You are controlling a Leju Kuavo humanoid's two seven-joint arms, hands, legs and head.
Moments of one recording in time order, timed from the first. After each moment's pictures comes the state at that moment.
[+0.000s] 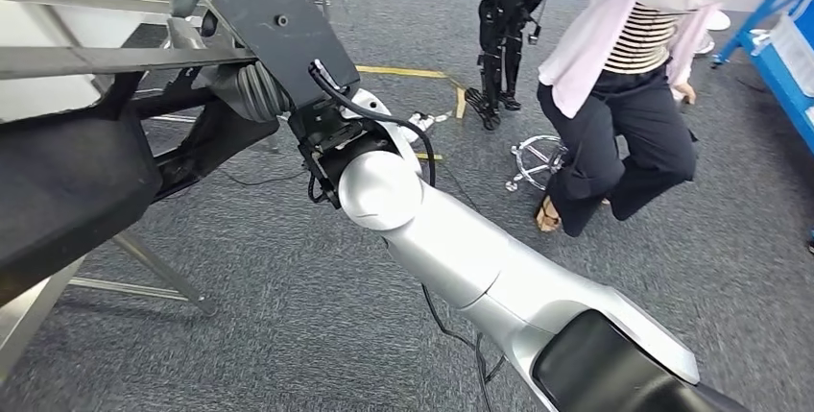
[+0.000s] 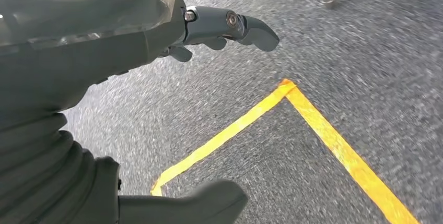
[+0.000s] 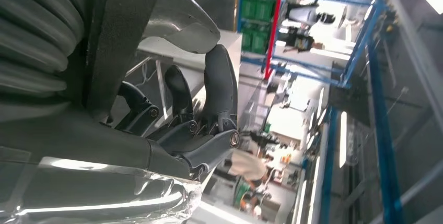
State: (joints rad) left arm -0.13 -0.29 1.46 -0.24 -0.60 0.70 -0.15; right arm -1.13 0.34 1.24 -1.04 -0.26 -0.44 -0.09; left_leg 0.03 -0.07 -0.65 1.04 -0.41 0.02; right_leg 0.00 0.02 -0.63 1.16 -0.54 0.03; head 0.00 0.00
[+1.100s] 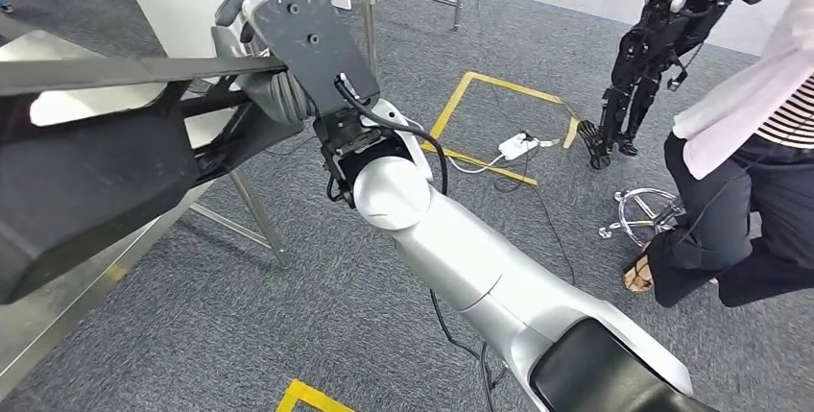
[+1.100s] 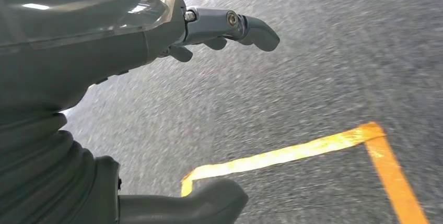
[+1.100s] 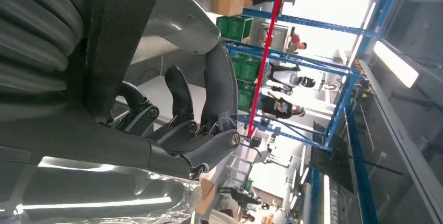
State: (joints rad) left arm -0.13 -0.35 1.55 -0.36 -0.72 0.70 -0.03; right arm -1.06 0.34 1.16 -0.99 -0.14 -0.43 -0.11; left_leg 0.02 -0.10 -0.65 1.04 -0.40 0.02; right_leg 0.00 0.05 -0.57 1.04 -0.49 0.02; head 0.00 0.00
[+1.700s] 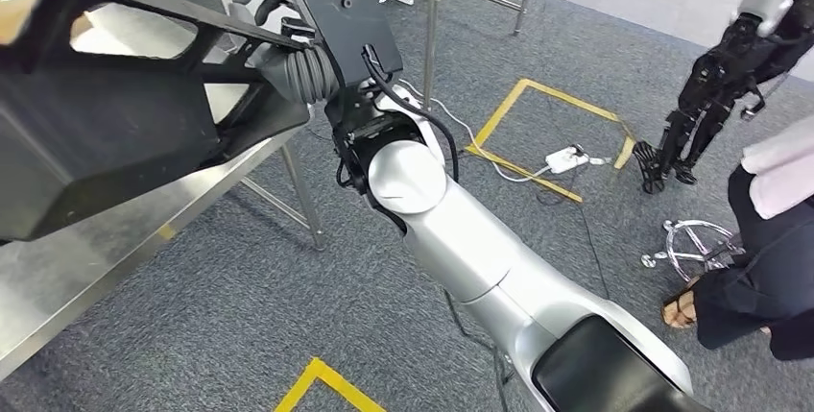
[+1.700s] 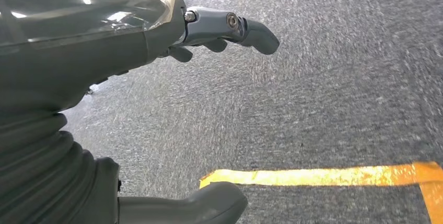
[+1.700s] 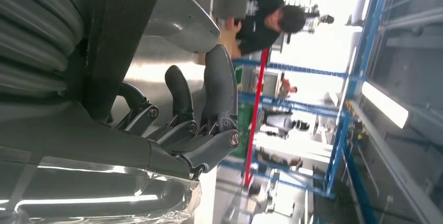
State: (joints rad) left arm -0.13 -0.36 1.56 -0.39 -0.74 0.71 0.01; right arm -1.06 0.34 1.11 -1.02 -0.20 -0.40 -0.08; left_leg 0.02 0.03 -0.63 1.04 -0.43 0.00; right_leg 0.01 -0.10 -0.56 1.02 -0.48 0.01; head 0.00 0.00
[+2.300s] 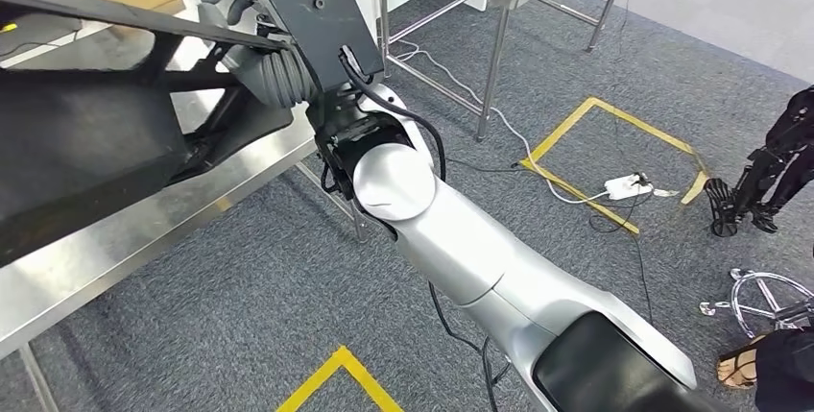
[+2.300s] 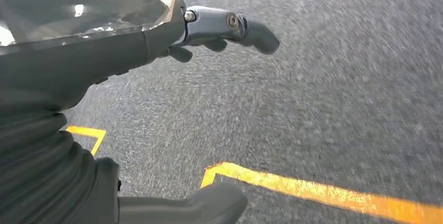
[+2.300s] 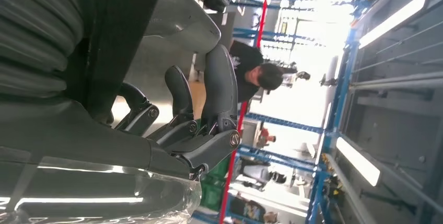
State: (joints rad) left arm -0.12 -0.37 1.56 -0.40 -0.69 0.71 -0.06; right arm -1.10 0.34 1.17 -1.03 -0.25 -0.43 -0.08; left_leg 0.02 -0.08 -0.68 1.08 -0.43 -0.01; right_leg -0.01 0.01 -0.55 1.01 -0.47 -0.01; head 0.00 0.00
